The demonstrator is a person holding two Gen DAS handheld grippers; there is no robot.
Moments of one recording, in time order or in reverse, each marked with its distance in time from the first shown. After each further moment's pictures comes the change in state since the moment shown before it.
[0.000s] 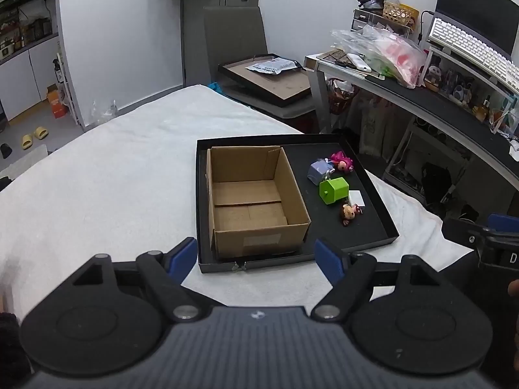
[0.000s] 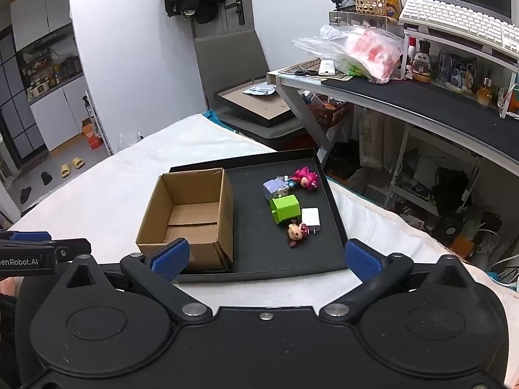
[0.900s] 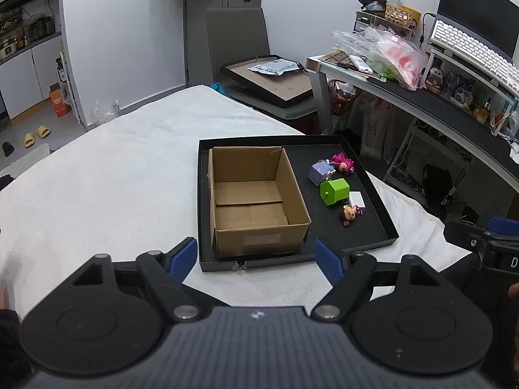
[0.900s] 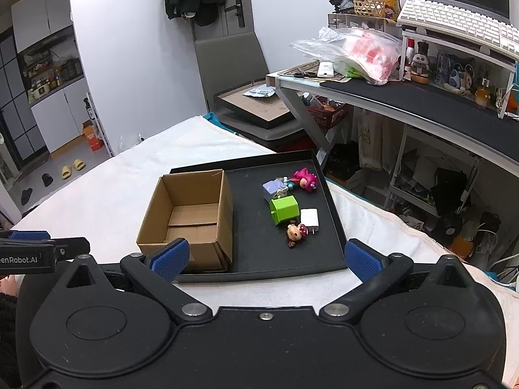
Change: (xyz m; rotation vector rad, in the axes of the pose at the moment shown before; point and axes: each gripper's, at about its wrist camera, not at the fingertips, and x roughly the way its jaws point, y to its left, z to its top) left arm -0.002 0.000 -0.003 -0.007 -0.009 0.006; right arm -0.002 0.000 -0.005 0.005 -0.002 0.003
